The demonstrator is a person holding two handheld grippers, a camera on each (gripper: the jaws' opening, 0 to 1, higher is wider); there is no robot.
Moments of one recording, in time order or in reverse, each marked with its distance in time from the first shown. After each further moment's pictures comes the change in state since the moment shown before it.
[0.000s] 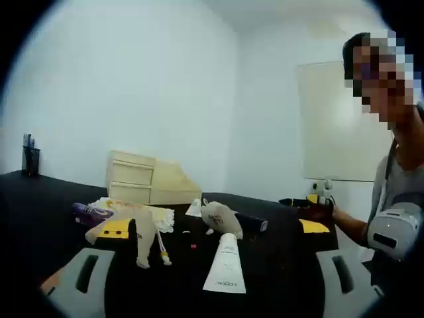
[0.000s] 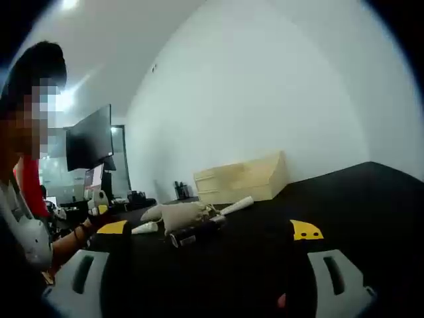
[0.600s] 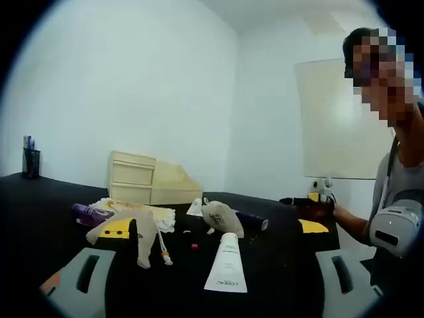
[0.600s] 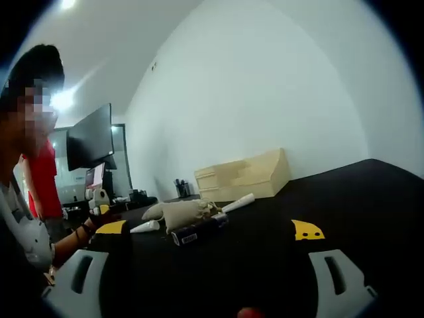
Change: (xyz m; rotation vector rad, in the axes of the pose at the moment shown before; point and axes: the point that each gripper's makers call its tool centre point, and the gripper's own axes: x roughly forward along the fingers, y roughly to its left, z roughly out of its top) left arm -0.001 0.002 0.001 0.011 0.002 0.002; right arm 0.002 0.002 -0.005 0.017 0.025 0.006
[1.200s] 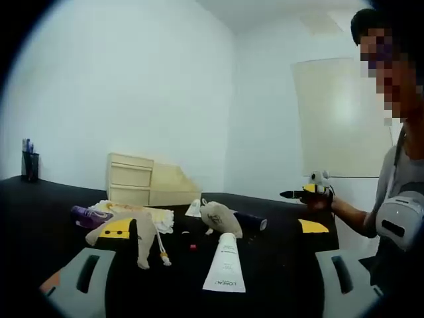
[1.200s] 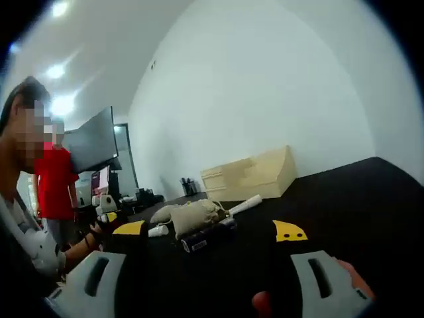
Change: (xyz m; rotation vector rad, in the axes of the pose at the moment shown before) left arm 0.001 -0.010 -0.003 0.016 -0.004 -0.010; right arm 0.009 0.014 0.025 0.012 0.048 0.036
